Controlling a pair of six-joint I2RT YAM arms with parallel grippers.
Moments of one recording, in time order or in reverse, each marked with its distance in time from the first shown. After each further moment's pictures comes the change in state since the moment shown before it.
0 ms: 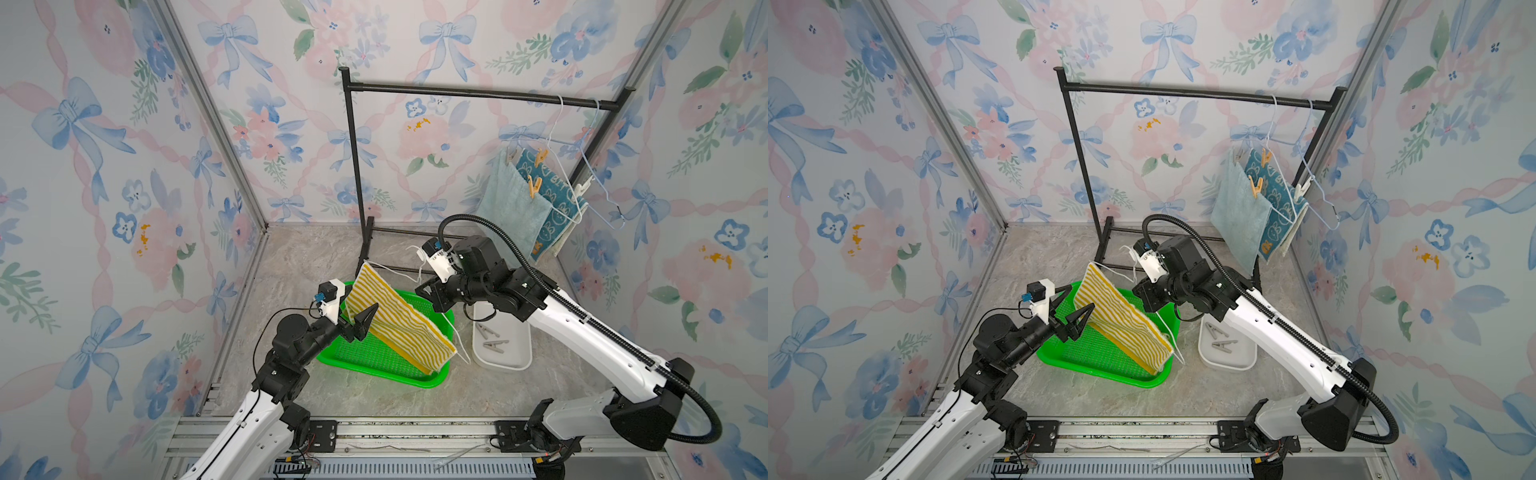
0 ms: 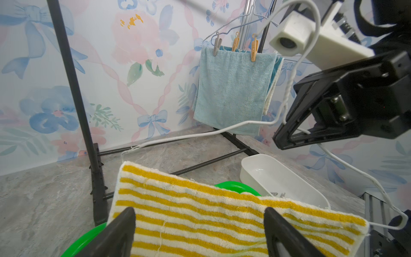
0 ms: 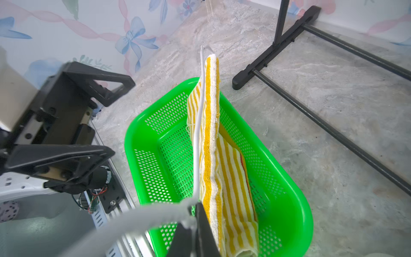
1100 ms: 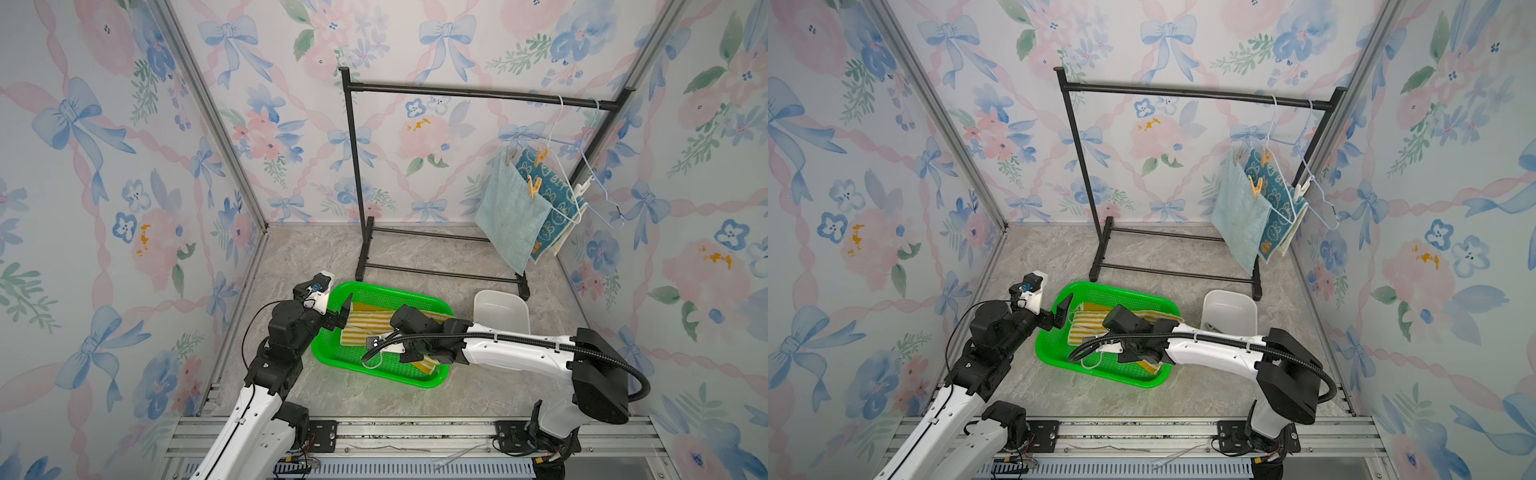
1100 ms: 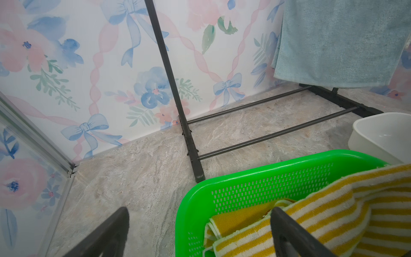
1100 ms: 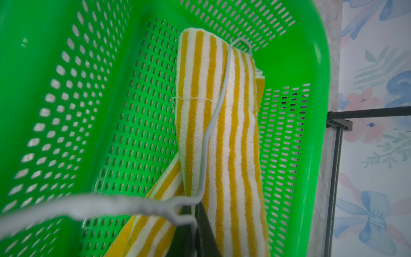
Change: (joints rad) left arm 0.170 0.002 0.106 -0.285 -0.235 0.333; right arm 0.330 0.232 -0.346 0.350 0.409 -0.878
